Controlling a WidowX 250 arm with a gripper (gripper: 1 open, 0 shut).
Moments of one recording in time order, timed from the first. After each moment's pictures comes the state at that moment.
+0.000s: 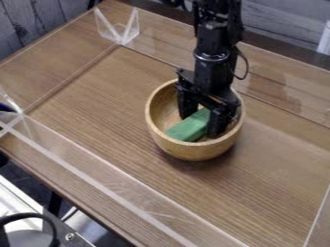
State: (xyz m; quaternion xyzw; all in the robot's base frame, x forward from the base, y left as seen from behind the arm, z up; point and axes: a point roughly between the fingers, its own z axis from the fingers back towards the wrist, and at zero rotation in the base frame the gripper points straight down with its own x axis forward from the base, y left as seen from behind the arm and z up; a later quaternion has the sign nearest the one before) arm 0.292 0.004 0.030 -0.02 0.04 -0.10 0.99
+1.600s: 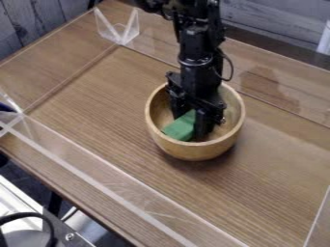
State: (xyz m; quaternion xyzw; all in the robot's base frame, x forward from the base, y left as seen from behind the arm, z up) arm 0.284 0.011 0.026 -0.04 0.01 -0.12 0.99
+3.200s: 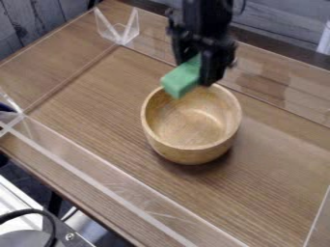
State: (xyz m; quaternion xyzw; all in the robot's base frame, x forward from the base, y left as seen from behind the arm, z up) arm 0.290 -0.007 0.125 -0.02 -0.05 -0.14 0.99
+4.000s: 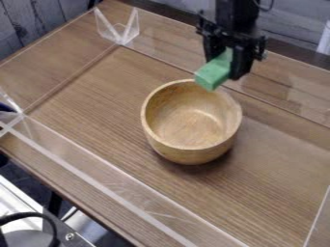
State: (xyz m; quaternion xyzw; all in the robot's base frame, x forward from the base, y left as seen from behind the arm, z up) arm 0.337 -0.022 0.092 -0.04 -0.03 -0.14 0.99
